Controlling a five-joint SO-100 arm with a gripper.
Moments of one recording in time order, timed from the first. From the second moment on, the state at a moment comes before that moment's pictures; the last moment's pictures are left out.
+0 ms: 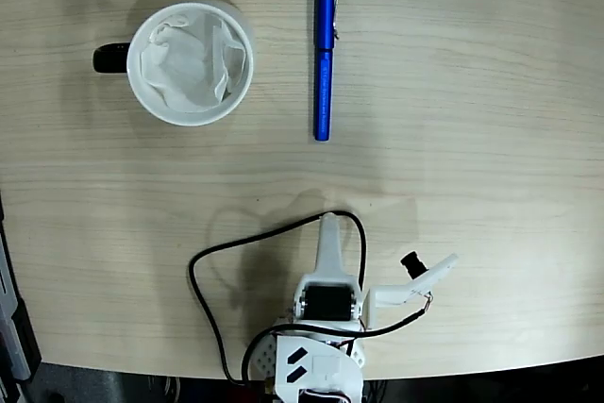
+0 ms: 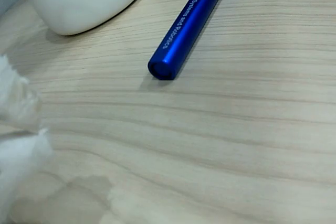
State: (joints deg) arm -0.4 189.2 176.1 60.9 -5.3
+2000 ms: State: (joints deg) arm 8.4 102.6 99.5 52.9 -71.5
